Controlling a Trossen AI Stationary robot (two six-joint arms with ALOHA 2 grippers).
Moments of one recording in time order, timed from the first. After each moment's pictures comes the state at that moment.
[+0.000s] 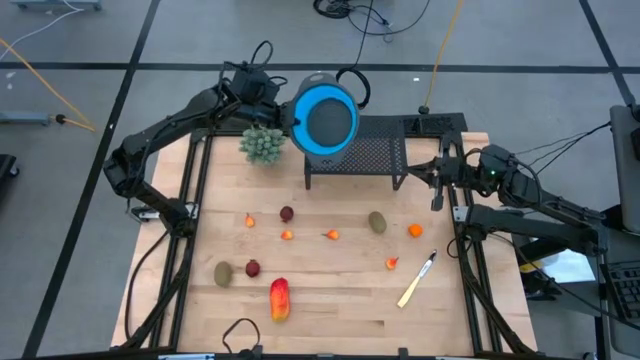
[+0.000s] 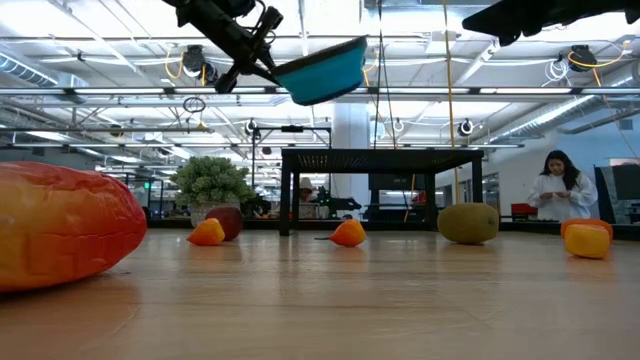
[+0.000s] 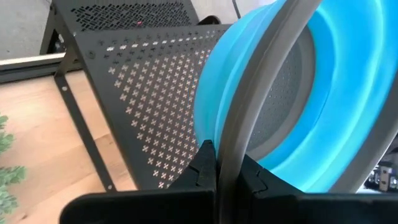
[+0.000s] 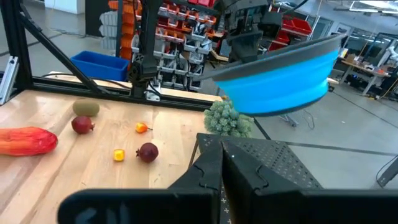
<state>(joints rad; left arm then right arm) 0.69 1.52 1.50 -0.63 0.37 -0.75 -0.40 0.50 0.63 -0.21 -0.21 -0.25</state>
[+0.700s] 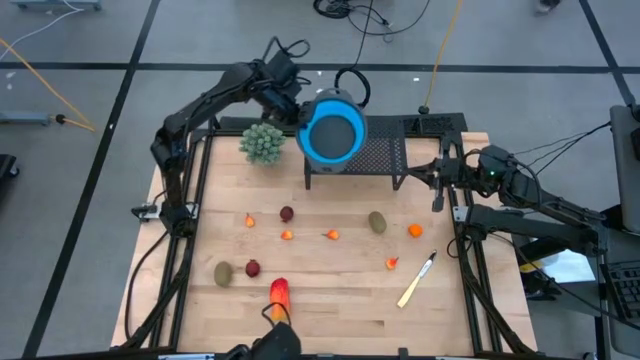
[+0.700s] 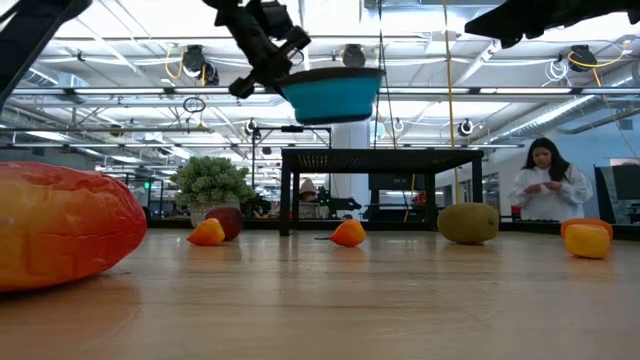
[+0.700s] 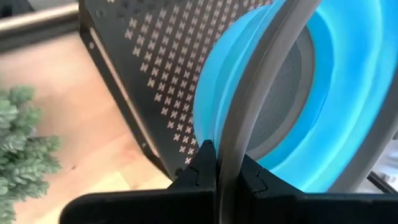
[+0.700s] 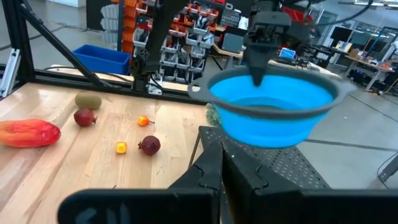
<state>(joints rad) 0.68 1.91 2.07 -1.20 0.40 -0.61 -0.40 0.49 0.63 -0.25 -0.21 -0.26</state>
